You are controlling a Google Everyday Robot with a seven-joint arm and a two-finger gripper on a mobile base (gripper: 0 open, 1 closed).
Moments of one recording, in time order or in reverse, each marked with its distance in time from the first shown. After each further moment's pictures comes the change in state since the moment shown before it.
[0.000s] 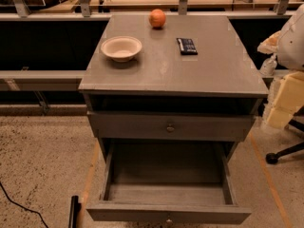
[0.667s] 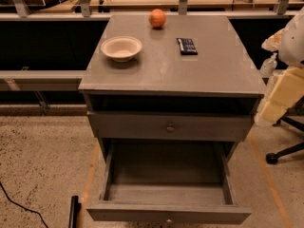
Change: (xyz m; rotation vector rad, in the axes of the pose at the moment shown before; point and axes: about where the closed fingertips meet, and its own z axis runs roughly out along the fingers) arm 0.001 -0.014 0.004 0.033 -0.053 0.086
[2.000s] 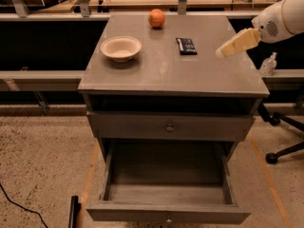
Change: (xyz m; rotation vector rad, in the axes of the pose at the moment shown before) arm -0.037 -0.208 0.084 0.146 -0.500 0.421
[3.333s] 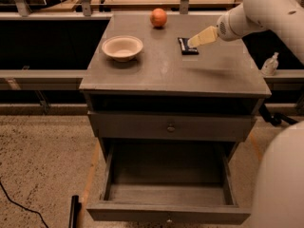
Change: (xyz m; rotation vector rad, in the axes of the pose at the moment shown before) arm -0.016 -0.059 0.113 0.280 0.053 0.267
